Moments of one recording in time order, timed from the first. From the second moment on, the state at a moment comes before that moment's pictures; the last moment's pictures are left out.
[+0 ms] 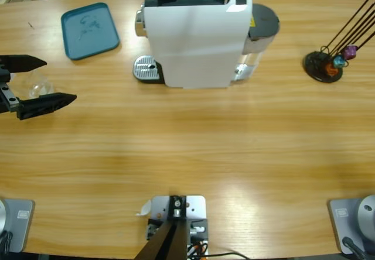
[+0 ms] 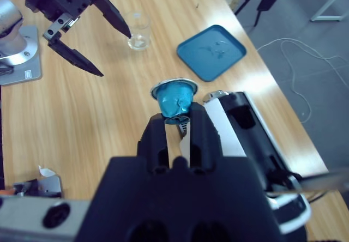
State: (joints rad) arm 0 -0.88 1.11 -0.69 0.26 0.08 0.08; arm 1 0.93 1.55 -1.37 0.32 0.12 -0.33
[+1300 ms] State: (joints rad) arm 0 -0.88 1.11 -0.67 0.26 0.10 0.07; arm 1 0.80 1.78 -1.47 0.32 0.05 -0.50
